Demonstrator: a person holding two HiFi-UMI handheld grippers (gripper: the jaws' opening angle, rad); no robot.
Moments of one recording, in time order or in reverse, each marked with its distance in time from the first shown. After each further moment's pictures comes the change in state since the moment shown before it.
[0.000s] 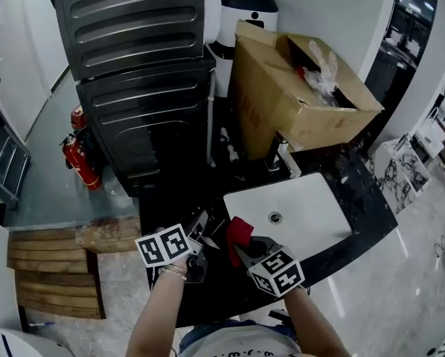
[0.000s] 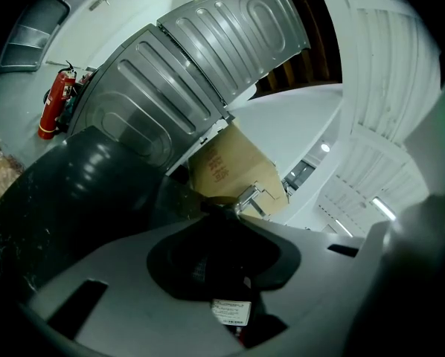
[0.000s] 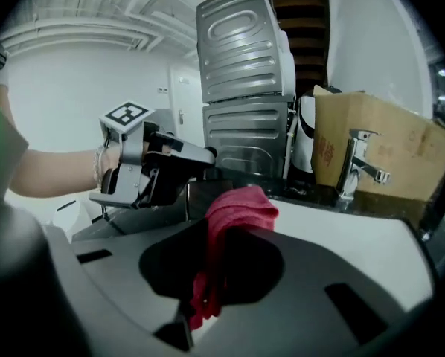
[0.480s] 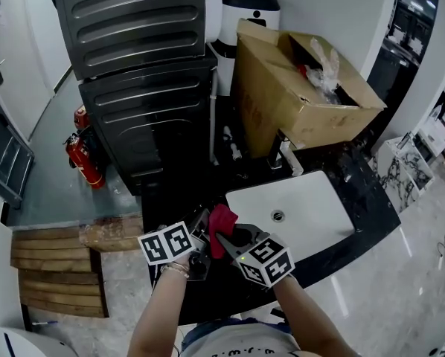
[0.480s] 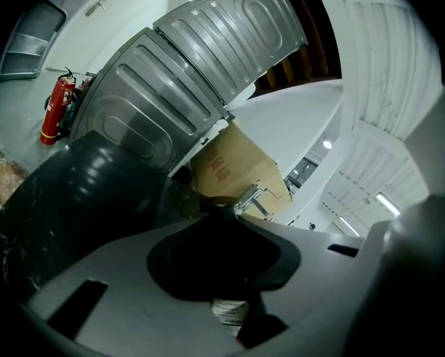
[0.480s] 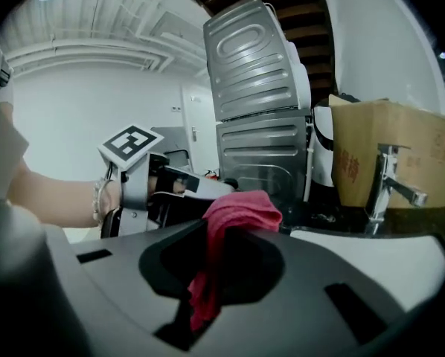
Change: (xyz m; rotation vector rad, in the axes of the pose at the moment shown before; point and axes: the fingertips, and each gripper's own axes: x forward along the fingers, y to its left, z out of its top) left arm 0.000 -0.001 -0.001 0.023 -0.002 0.024; right arm 0.022 0.026 0.051 0.000 -0.127 0.122
